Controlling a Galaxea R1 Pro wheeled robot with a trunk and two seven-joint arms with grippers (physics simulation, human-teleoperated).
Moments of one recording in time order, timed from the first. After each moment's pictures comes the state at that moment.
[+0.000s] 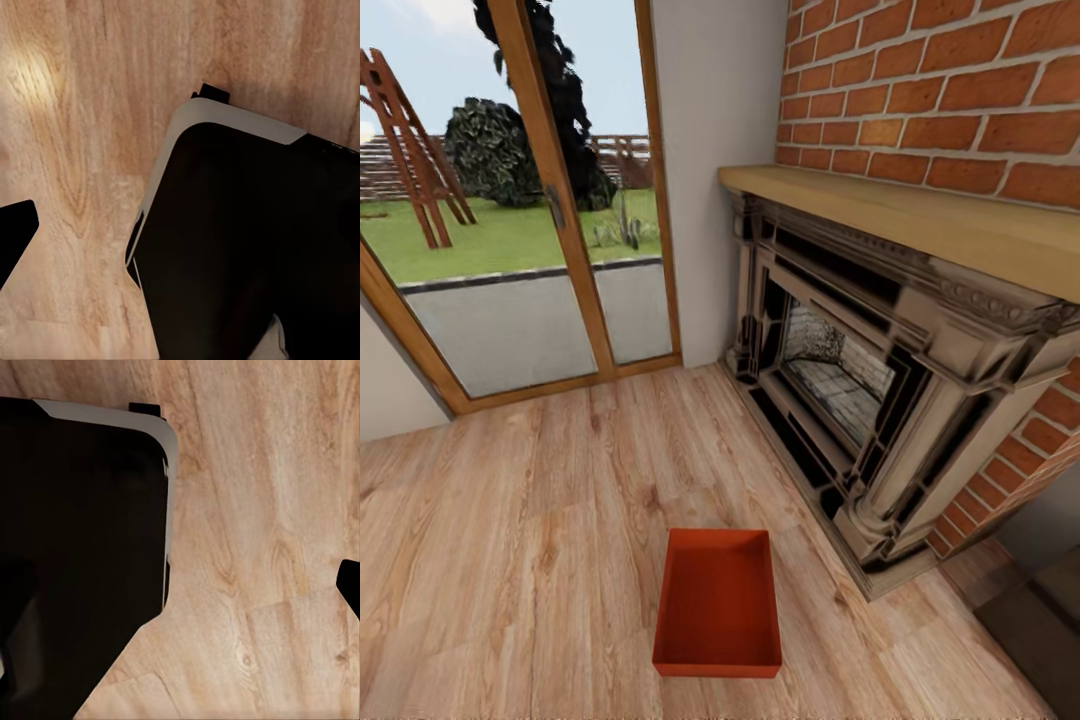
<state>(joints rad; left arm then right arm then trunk) -0.23 0.03 0.07 -0.14 0.28 0.03 0.10 -0.19 -0.05 0.33 -0.08 -0.26 -0.02 -0.08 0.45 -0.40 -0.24</state>
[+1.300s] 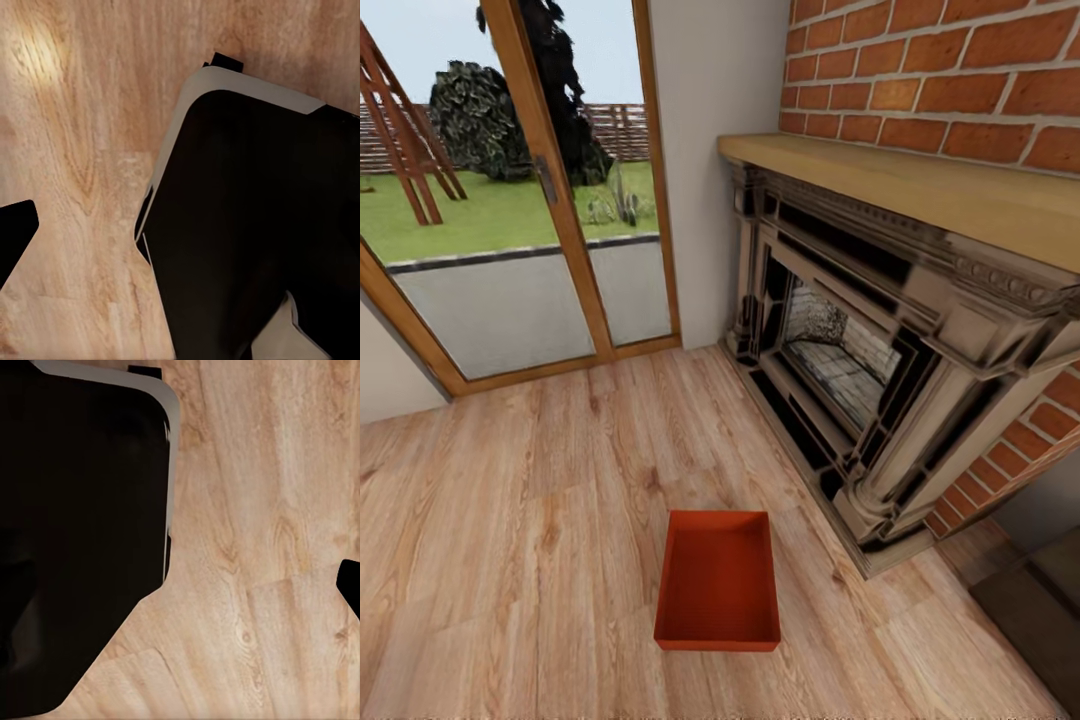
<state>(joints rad) -0.23 0.03 0.07 -0.14 0.28 0.03 0.10 -0.19 -0.05 0.33 -0.08 -0.26 -0.02 -0.08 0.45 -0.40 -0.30</state>
